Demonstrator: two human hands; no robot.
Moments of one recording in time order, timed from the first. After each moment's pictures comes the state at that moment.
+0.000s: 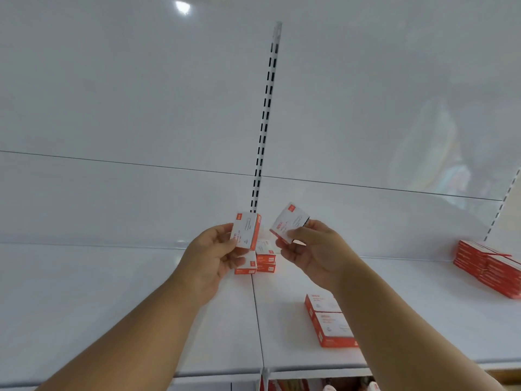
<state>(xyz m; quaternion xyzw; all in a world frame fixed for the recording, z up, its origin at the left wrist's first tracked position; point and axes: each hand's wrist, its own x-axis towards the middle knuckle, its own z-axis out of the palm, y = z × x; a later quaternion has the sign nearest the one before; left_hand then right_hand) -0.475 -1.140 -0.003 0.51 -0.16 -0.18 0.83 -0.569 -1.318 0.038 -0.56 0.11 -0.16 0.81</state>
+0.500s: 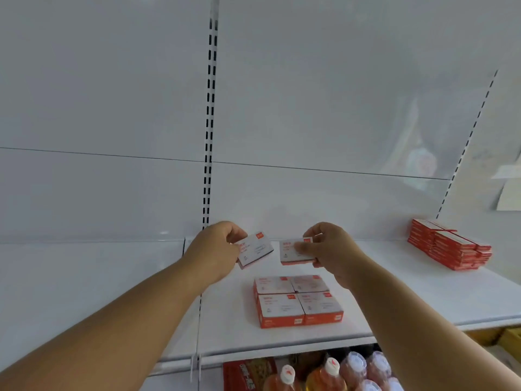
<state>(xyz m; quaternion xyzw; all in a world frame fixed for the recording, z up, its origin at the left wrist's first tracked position) -0.521 -1.219 0.005 0.84 -0.27 -0.04 0.47 -0.632 -1.418 0.017 -0.81 0.26 -0.21 0.49</state>
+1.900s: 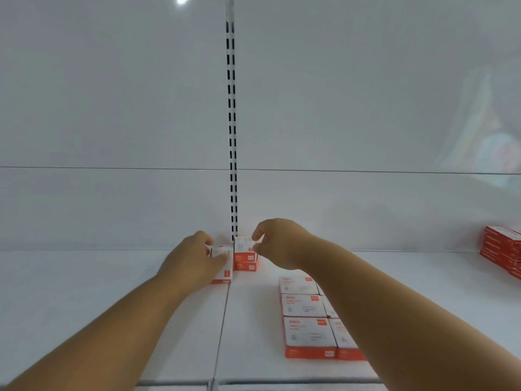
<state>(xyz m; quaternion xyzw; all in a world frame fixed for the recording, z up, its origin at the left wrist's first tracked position) -0.472 -1.175 -0.004 0.94 -0.15 0.04 0.30 -0.539 -1.358 0.039 -0.98 0.04 -0.07 0.20</state>
